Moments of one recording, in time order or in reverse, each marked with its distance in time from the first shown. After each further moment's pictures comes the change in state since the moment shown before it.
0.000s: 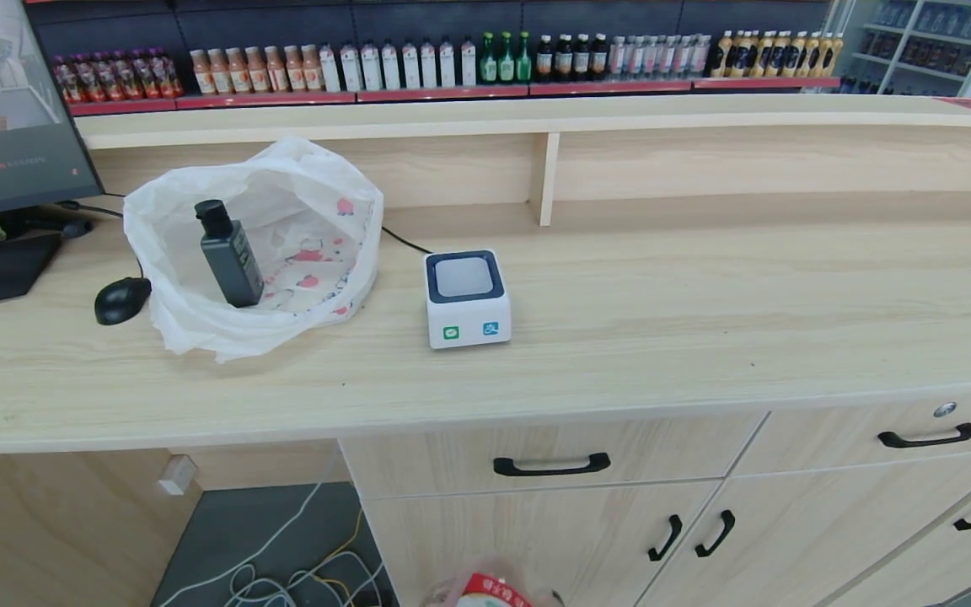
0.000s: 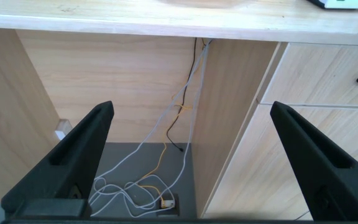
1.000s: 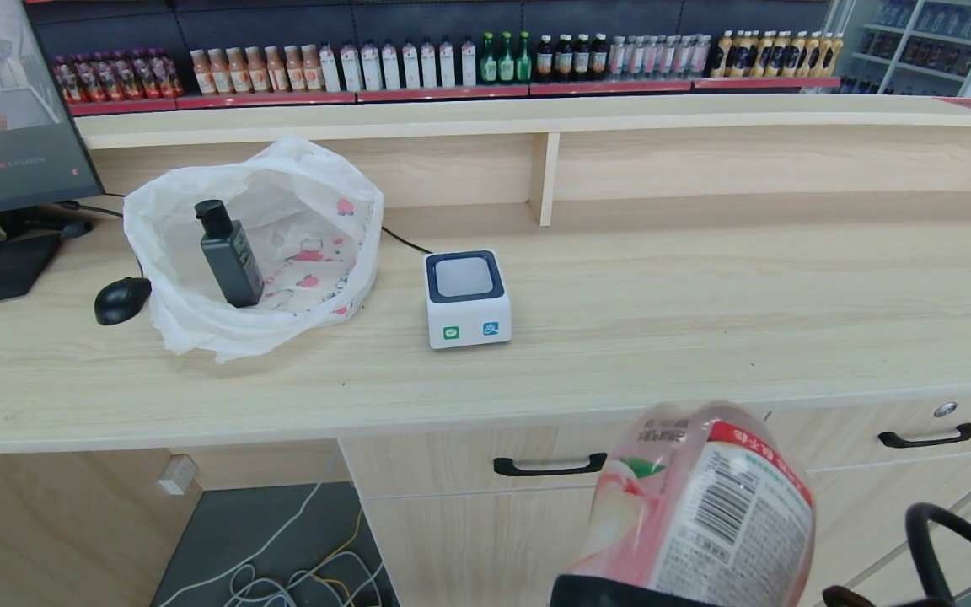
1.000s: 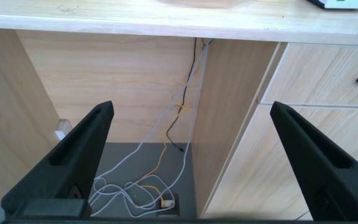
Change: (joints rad) left arm 0.000 0.000 0.000 0.000 0.000 0.000; right arm -0.138 -0.235 0.086 -0.003 0.089 -0.309
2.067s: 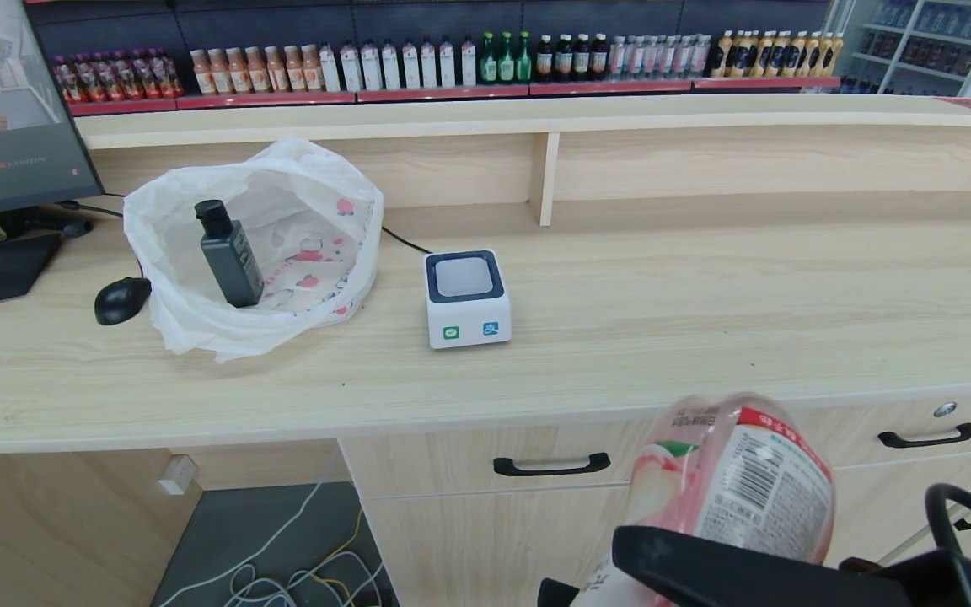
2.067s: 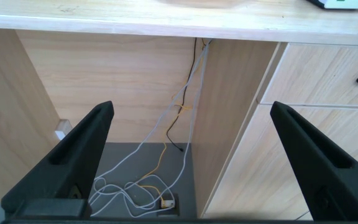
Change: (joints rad) left arm 0.000 0.000 0.000 0.000 0.000 0.000; right arm -0.080 -0.039 0.059 0.000 0.050 0.043
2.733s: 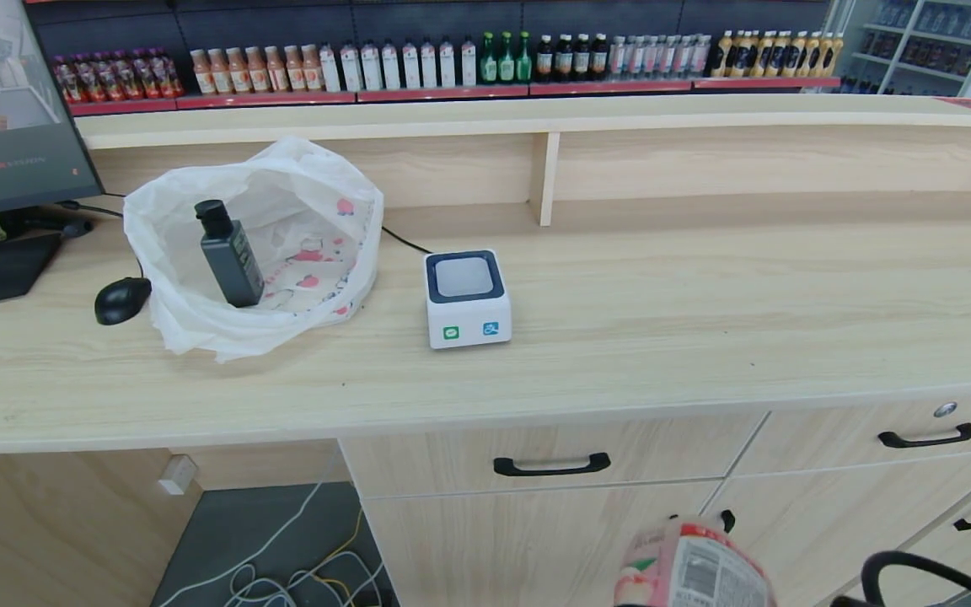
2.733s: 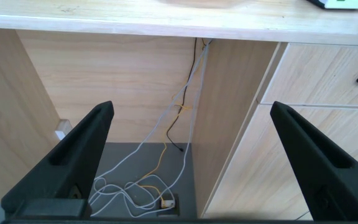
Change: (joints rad) left arm 0.000 0.000 0.000 0.000 0.000 0.000; right arm 0.033 0.012 0.131 0.001 -0.001 0.478
